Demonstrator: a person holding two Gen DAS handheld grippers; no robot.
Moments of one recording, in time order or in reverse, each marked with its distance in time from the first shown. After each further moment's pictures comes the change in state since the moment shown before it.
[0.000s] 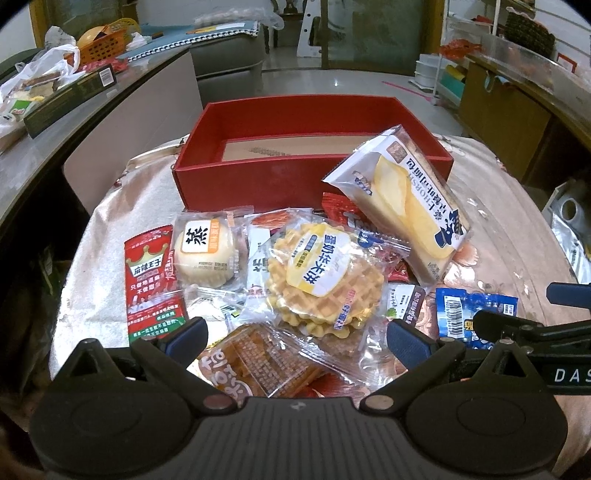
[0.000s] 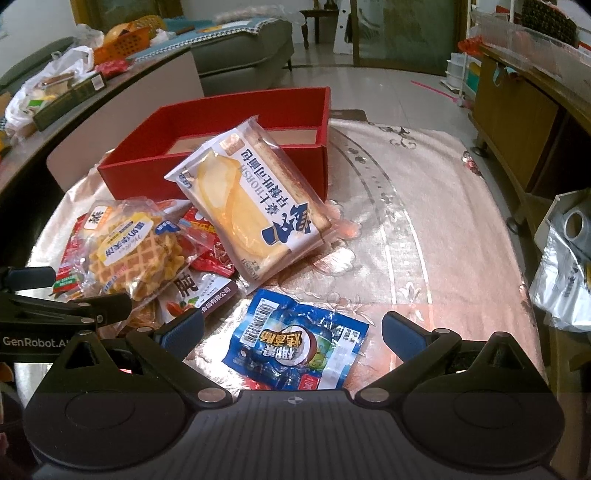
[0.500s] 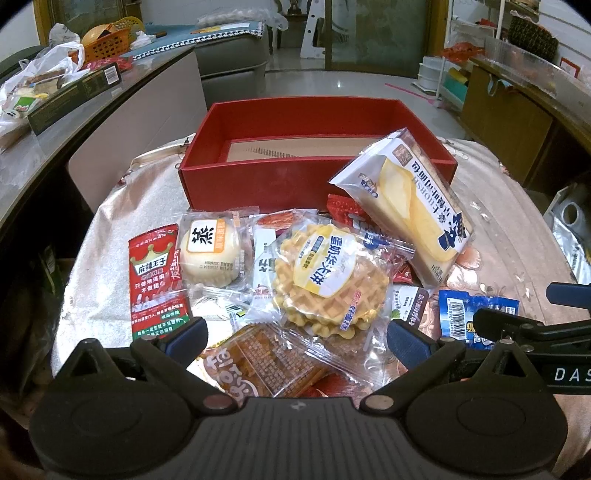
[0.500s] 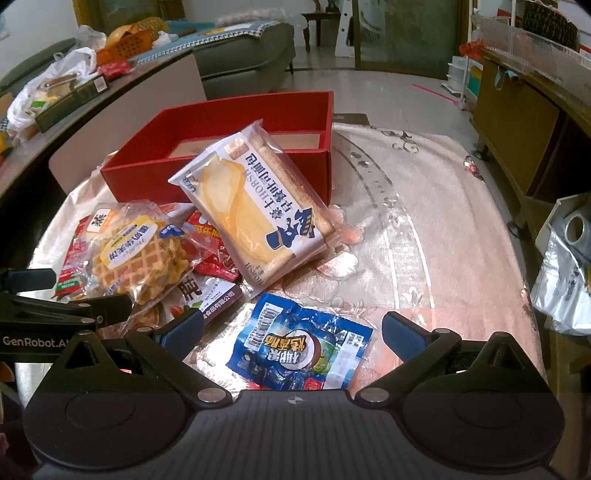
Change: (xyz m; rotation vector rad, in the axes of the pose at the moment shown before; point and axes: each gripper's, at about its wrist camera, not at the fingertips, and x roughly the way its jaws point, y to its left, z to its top) left arm -0.001 0.007 -0.002 -0.016 -0.010 -0.001; right arm 0.000 0.004 0.002 -0.006 -0.017 -0.001
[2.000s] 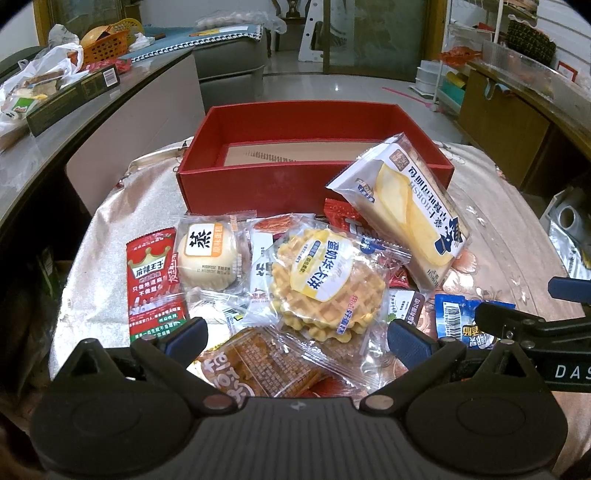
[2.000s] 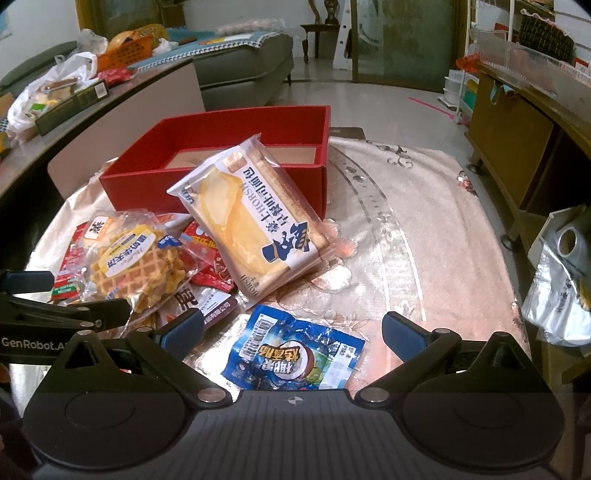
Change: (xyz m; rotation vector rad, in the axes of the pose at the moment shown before) left arm -0.001 -0.004 0.004 -0.001 -0.004 -0.004; right arm -0.005 0.000 0.003 -0.015 -0.037 -0.017
